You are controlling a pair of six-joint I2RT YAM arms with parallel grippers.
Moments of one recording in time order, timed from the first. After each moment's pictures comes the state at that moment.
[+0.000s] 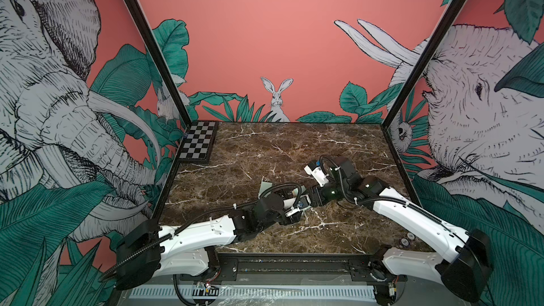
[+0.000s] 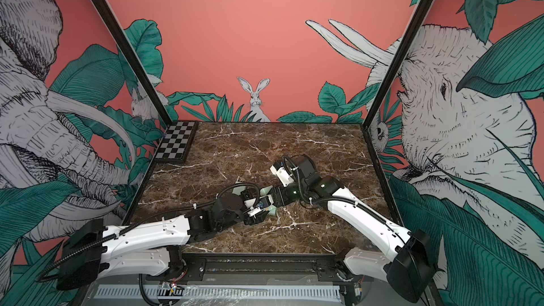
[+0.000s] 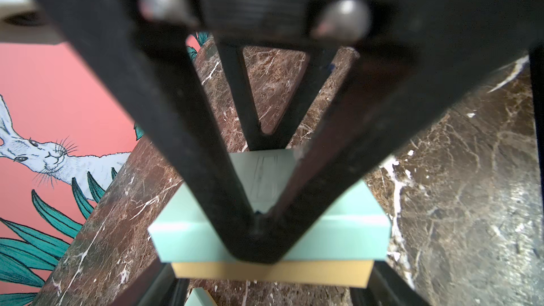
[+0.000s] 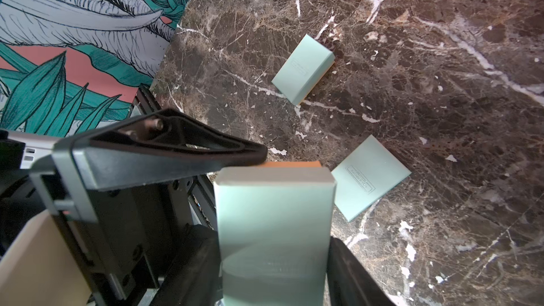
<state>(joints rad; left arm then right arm) -1.17 1.16 0.60 0.13 -0.22 0.43 0.70 1.20 0.97 -0.61 -0.48 0.31</state>
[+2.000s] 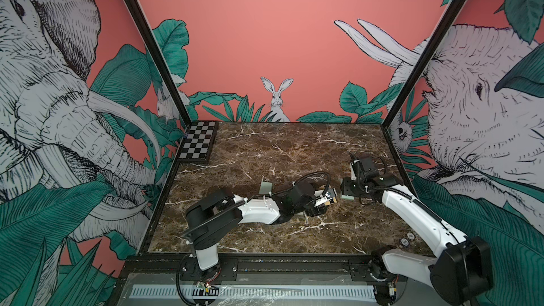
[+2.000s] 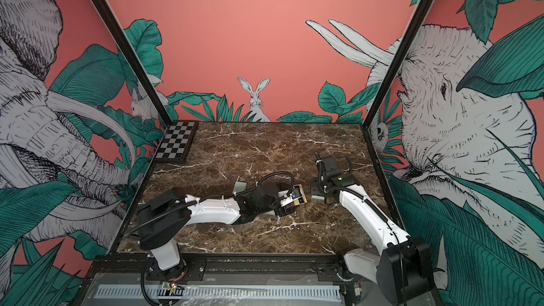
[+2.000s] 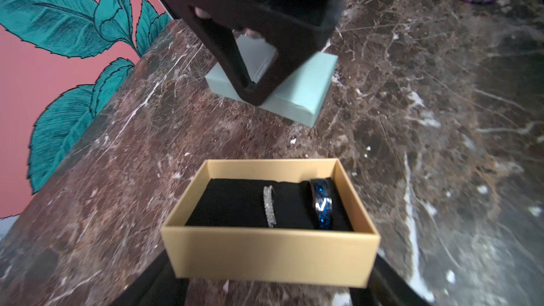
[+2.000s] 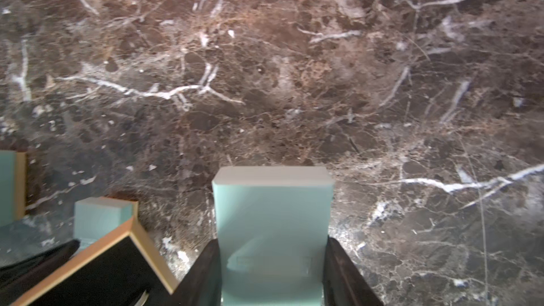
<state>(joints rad) -1.11 1.81 0.94 0.40 0.01 0.39 0.33 1.19 0.87 -0.77 0.09 0.41</state>
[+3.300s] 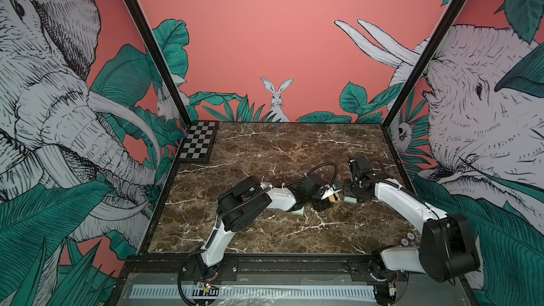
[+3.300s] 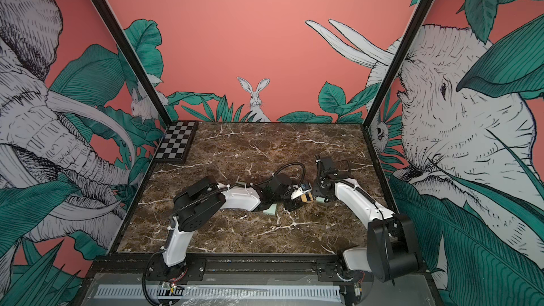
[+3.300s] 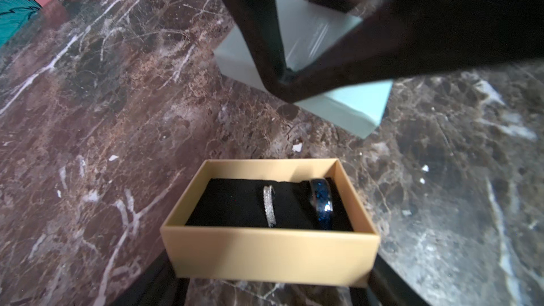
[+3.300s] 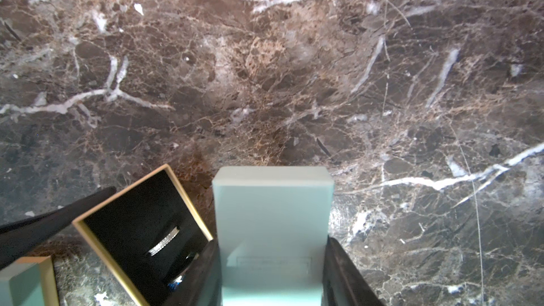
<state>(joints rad) -1.05 2.10 1.20 0.28 0.15 0.34 0.26 1.35 0.84 -0.70 0.14 0.43</state>
